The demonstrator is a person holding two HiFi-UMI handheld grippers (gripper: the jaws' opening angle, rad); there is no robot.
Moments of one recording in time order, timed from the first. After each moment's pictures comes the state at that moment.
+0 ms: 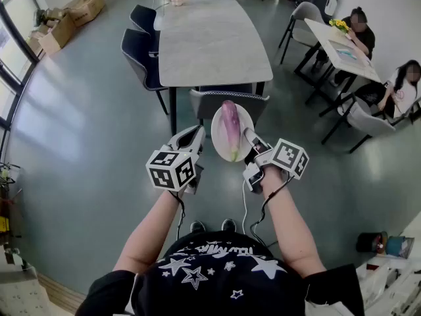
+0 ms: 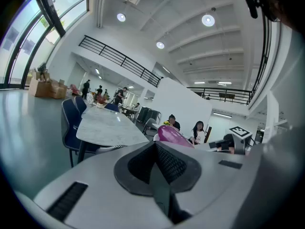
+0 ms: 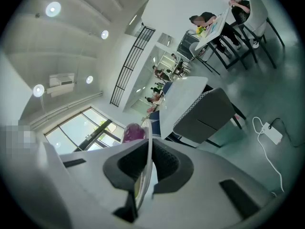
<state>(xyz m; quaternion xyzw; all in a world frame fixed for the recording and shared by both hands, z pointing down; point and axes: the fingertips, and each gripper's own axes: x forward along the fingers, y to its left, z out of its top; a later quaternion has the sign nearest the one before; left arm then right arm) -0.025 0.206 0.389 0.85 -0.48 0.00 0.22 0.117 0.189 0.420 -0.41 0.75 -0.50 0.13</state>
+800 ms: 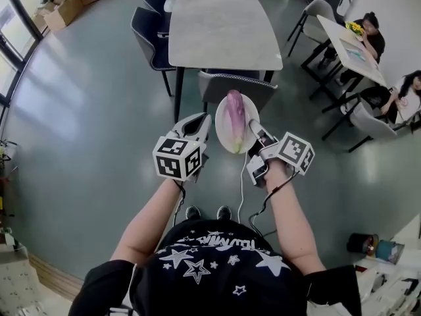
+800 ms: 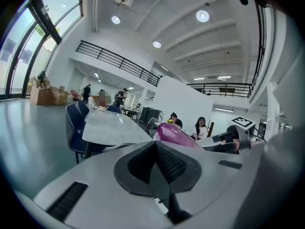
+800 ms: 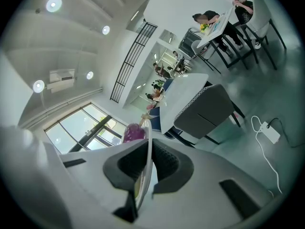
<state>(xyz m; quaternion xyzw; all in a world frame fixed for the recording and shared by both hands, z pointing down) -0.036 0.224 0.396 0.85 -0.49 0.02 0.19 0.099 0.211 0.421 -0.41 0.75 -0.50 0.12</state>
